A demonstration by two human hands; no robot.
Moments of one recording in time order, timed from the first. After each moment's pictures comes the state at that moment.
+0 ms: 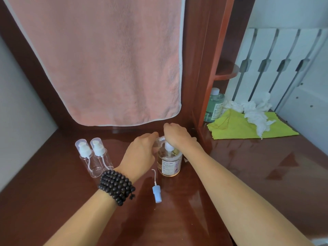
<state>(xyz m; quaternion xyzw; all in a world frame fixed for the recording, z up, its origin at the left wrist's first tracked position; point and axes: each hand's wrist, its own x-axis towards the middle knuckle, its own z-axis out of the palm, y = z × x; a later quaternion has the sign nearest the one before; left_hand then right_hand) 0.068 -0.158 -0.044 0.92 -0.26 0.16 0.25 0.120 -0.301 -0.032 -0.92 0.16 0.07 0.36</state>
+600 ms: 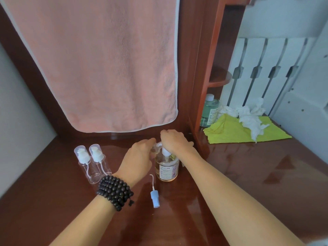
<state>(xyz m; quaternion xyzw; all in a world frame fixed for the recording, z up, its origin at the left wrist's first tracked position) 0.068 -0.158 -0.043 0.92 -0.26 0.14 0.25 0.112 -0.302 -0.025 -0.91 0.18 0.09 0.37</state>
